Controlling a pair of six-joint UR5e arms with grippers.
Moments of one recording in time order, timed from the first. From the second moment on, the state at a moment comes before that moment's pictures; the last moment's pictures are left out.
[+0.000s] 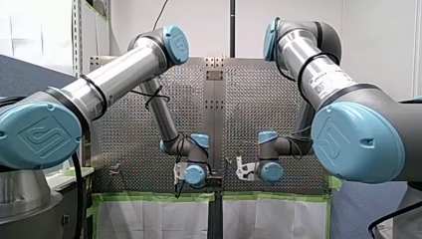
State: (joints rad) left arm -0.59 -2.50 -1.70 -2.24 -2.02 -1.63; right arm 2.03 -0.68 1.75 -0.88 1.58 1.49
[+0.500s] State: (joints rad) left arm -0.59 -2.50 -1.69 -2.24 -2.03 -1.62; right arm 2.02 -0.68 1.71 -0.81 1.53 1.47
